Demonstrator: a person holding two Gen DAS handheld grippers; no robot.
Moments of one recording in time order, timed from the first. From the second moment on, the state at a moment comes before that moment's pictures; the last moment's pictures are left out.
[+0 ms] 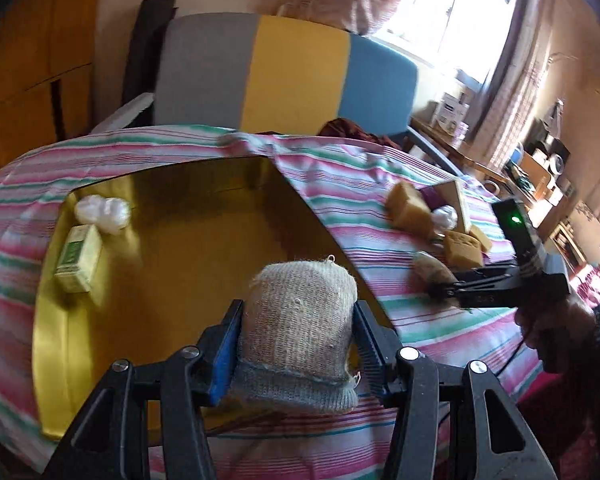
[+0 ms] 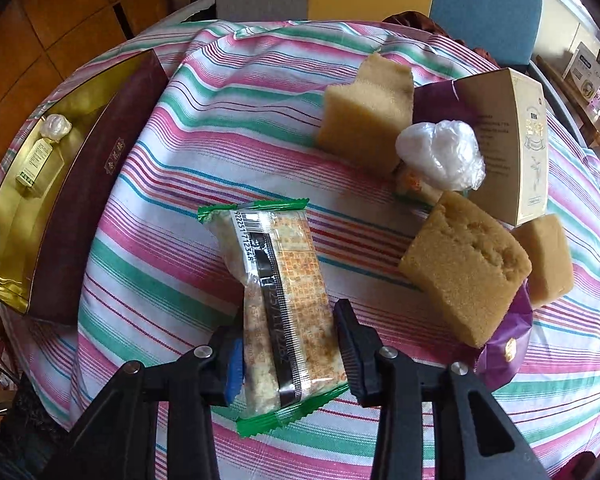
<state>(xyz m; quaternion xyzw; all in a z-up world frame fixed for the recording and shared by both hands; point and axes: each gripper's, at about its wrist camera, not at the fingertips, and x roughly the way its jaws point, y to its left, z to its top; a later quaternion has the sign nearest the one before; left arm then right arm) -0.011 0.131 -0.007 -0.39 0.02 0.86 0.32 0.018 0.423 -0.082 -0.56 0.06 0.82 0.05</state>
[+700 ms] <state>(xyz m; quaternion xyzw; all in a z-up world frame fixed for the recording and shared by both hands) -0.079 0.055 -0.044 -0.43 0.07 0.88 0.17 0.017 0.420 -0.080 -0.56 0.06 0.82 0.05</state>
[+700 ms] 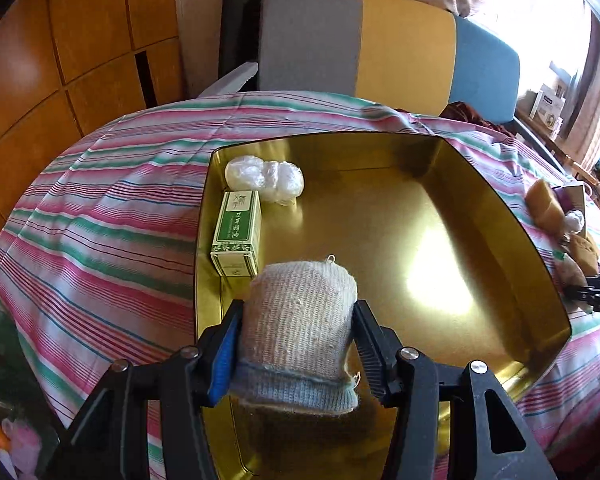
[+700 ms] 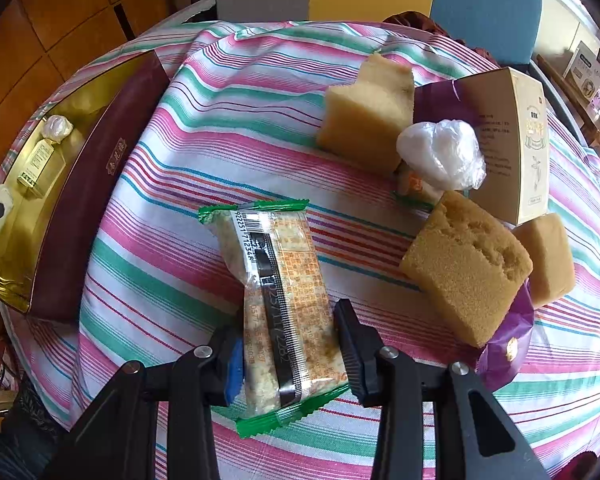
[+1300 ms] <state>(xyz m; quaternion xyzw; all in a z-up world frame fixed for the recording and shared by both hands) -0.084 0.054 -0.038 -0.39 0.12 0.90 0.12 0.017 0.415 -0.077 -0.56 0.06 0.82 0.05</state>
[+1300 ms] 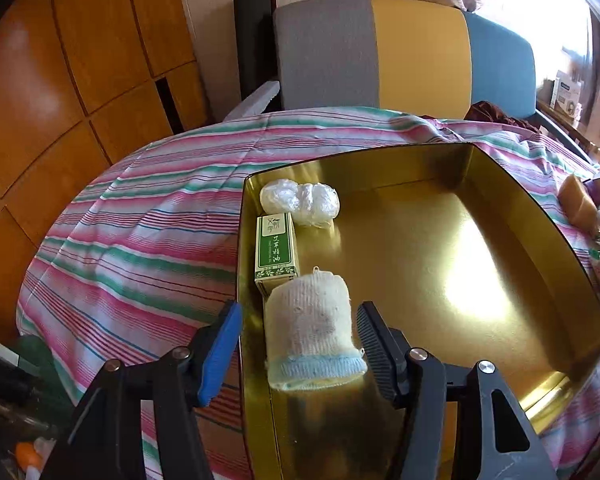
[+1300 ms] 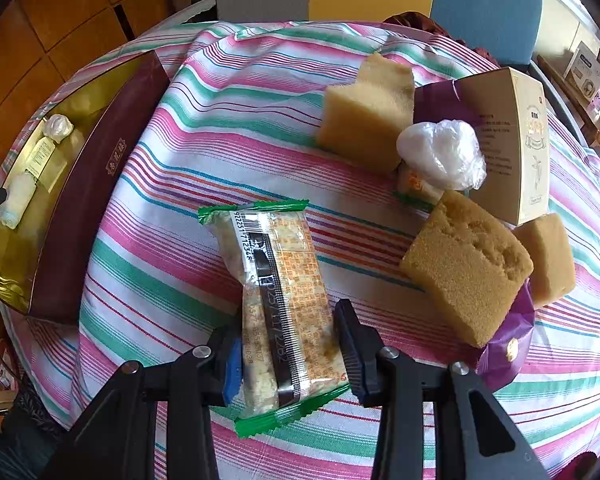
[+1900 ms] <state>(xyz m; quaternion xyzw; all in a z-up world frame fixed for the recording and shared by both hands) -0.040 0.023 -0.020 -0.38 0.04 0.92 0.10 0.033 0.410 -0.027 -0.50 0.10 0.86 0.05</state>
